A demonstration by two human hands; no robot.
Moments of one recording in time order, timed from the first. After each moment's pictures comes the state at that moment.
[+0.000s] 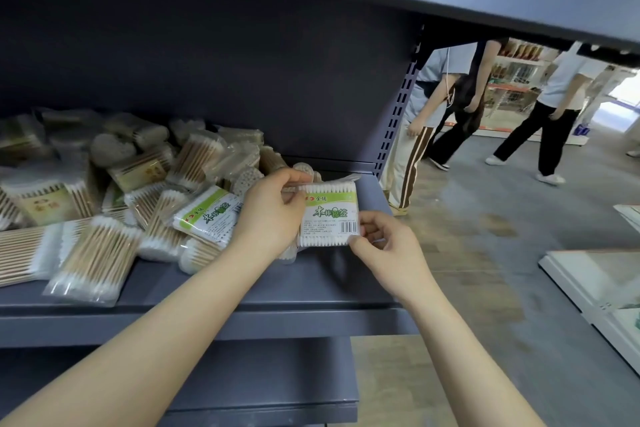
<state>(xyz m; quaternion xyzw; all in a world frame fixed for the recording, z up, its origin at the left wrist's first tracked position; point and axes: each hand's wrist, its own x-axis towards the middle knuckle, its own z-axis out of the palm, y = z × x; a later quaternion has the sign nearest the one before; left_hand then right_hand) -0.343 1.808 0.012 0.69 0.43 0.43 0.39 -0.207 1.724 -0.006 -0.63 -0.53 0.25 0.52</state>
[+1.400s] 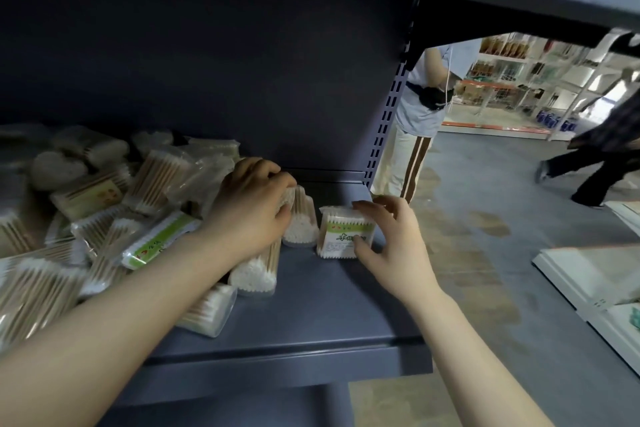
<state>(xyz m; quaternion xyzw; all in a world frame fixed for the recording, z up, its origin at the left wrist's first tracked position) -0.334 1.859 0.015 0.88 0.42 0.21 0.02 -0.144 1.766 -0.034 -0.69 -0.62 -0.01 0.37</state>
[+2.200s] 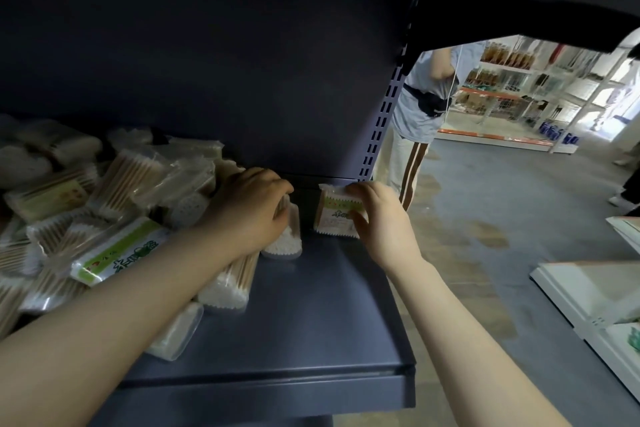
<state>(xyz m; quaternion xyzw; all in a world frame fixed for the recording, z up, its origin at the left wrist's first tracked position) -0.304 1.878 0.009 0.90 0.40 0.19 0.04 -0.103 1.824 -0.032 -0.69 -0.66 -0.09 0.29</state>
